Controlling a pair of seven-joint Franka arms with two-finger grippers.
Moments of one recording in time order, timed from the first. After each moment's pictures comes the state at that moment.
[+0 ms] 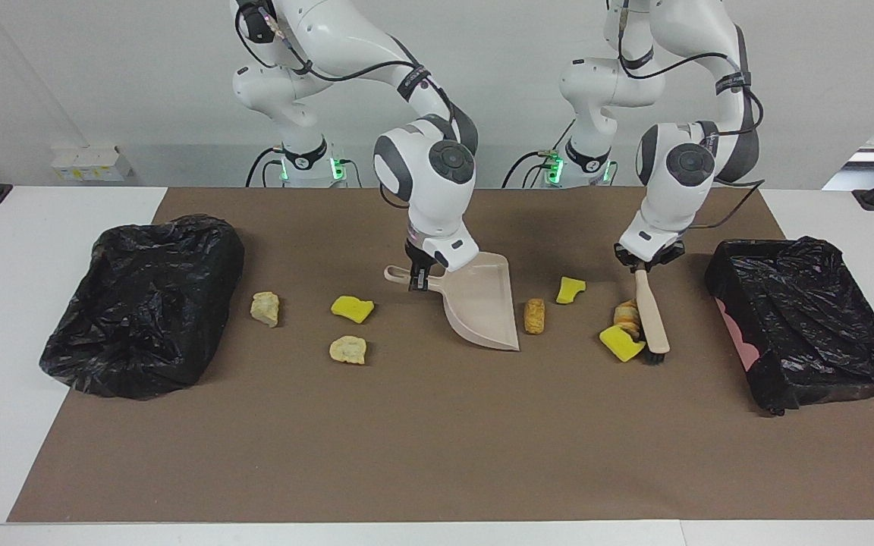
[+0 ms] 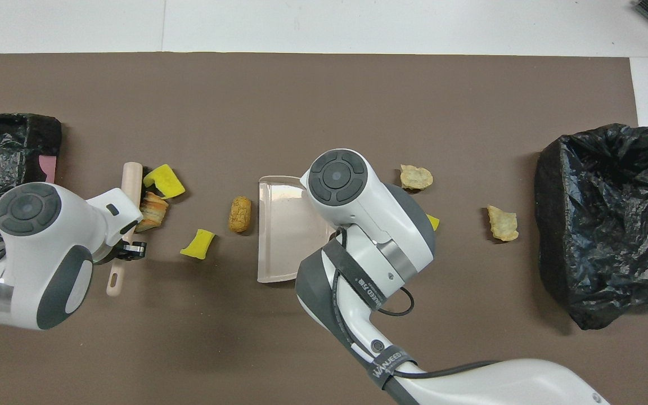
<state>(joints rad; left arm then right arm) -0.23 -0.04 0.04 -2.29 0.15 2.11 -0.13 0.52 0.38 0.06 -1.65 -0.15 1.89 -0.87</state>
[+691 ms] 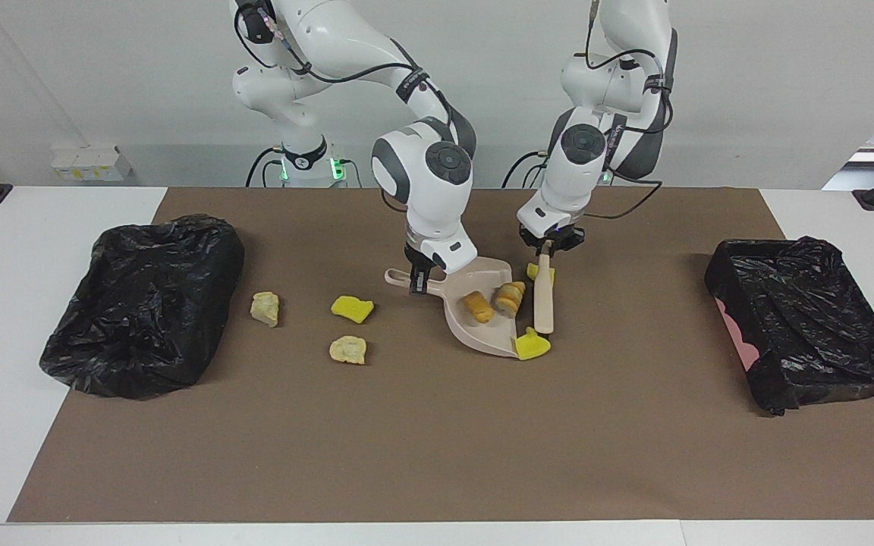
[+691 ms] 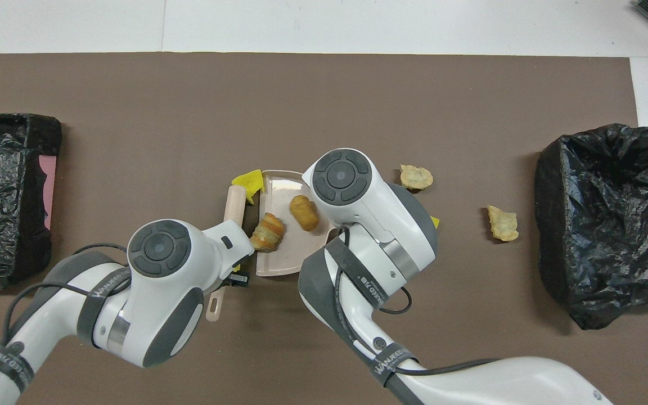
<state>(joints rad) -0.59 -0.04 0.03 -2.29 -0.04 2.13 -0.29 0.52 0.38 0.06 -1.66 -0.15 1.91 -0.84</state>
